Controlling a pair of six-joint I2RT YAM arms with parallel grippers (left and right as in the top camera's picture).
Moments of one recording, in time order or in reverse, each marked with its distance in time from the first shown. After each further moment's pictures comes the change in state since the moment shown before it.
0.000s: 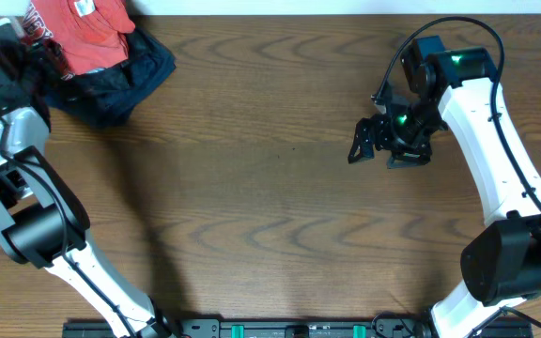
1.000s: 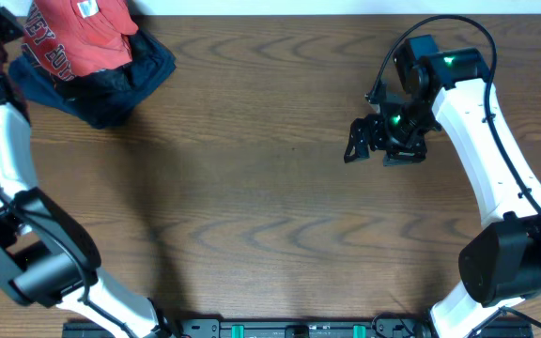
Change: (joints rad) left arm -0.024 -0.262 0.026 0.042 -0.081 -0.083; right arm 0.027 0.000 0.000 0.031 0.020 0.000
